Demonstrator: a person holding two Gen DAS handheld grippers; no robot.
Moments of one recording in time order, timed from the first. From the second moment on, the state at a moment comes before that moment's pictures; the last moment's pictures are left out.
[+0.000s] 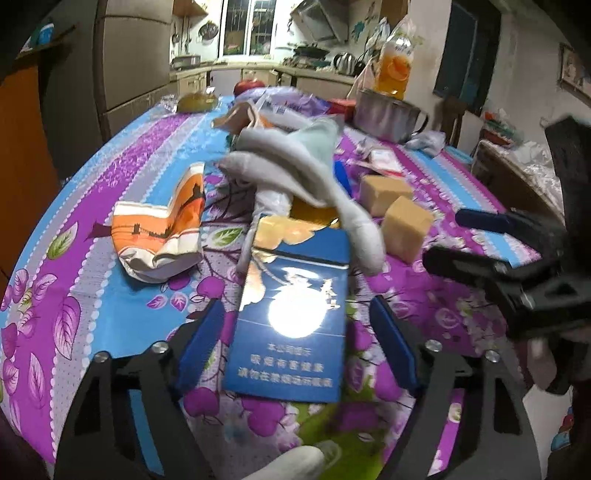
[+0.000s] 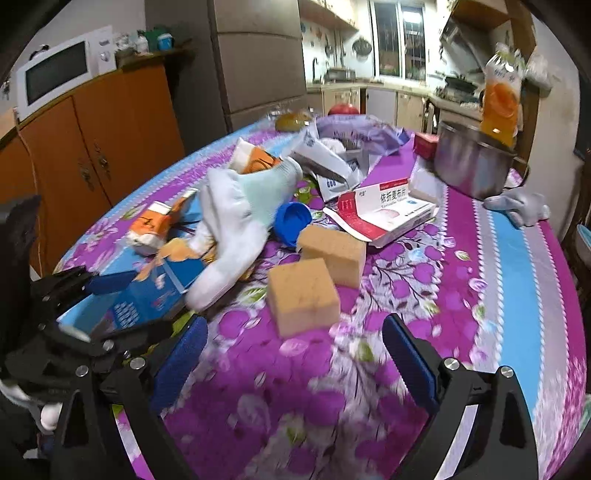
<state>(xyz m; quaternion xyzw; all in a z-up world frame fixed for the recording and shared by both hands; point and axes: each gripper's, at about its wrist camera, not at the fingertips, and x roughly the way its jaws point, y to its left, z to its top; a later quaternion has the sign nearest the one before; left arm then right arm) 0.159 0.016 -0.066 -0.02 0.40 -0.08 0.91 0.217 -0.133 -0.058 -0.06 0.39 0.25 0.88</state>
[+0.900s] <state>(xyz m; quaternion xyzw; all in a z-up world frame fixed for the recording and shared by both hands) 0.119 -0.008 0.008 -0.01 0.26 -0.05 0.96 0.119 -0.204 -0.001 -0.01 0.22 0.12 0.97</state>
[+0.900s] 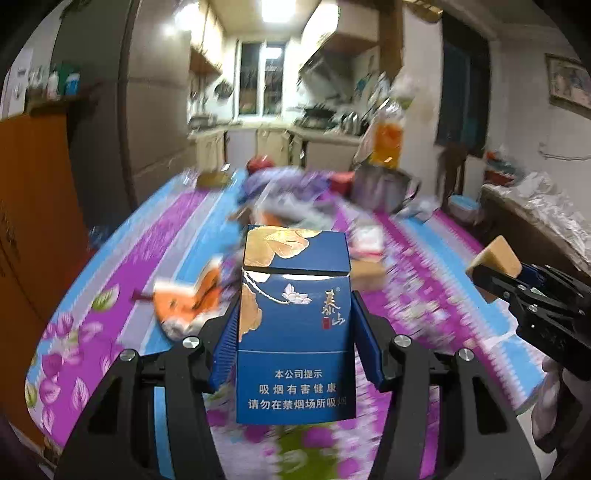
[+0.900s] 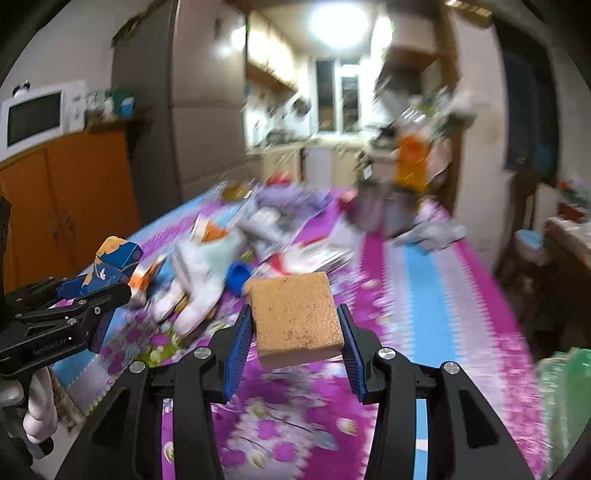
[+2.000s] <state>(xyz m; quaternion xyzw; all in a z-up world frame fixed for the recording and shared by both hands) 0.141 -0.366 0.037 0.08 0.29 -0.39 0.87 0.022 -0.581 0.026 0.06 0.27 -0.23 0.93</state>
